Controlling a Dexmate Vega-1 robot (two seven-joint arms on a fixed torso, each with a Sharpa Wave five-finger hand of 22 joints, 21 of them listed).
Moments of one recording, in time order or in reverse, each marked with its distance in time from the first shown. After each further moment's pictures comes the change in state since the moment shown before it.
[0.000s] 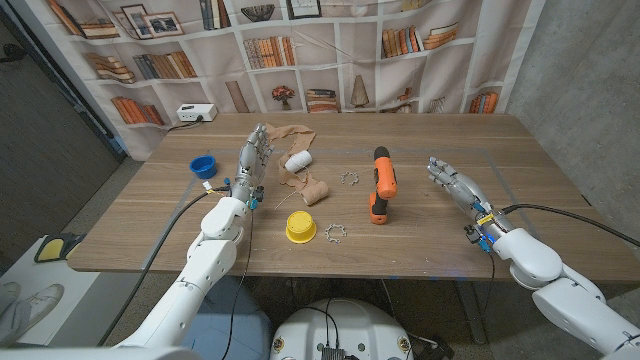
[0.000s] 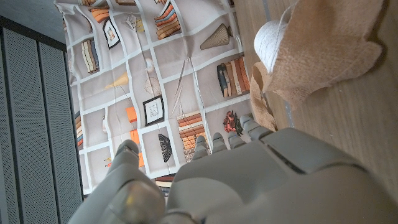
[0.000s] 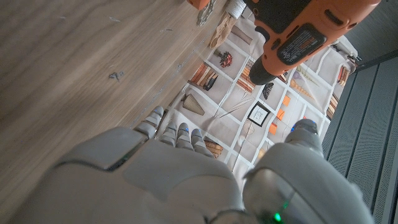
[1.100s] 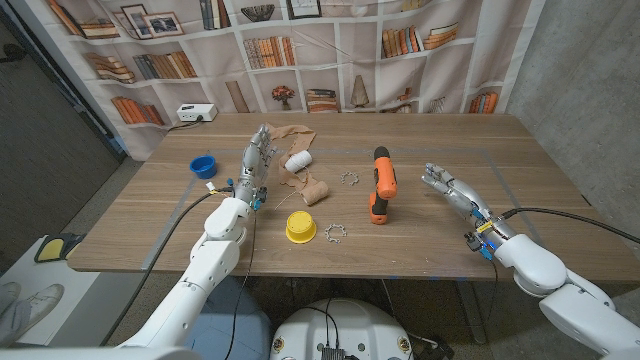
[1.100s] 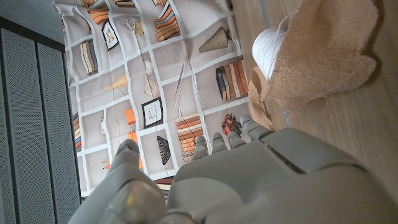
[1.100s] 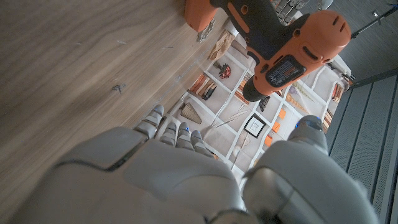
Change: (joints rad) left arm -0.002 -0.009 0.012 0.003 0.006 0.003 0.008; left_hand 0.002 0.002 0.003 -0.003 0.000 0.000 0.000 0.000 0.000 0.000 0.000 0.000 0.000 0.000 0.000 0.000 0.000 0.000 0.000 0.000 0.000; right arm -0.056 -0.051 0.001 -0.055 -0.039 -0.011 -0.031; right_hand 0.036 -0.009 -0.008 -0.008 0.019 -0.018 -0.011 0.000 0.000 0.010 -0.010 0.004 0.000 0.001 -0.009 0.007 0.000 0.012 0.001 0.004 0.000
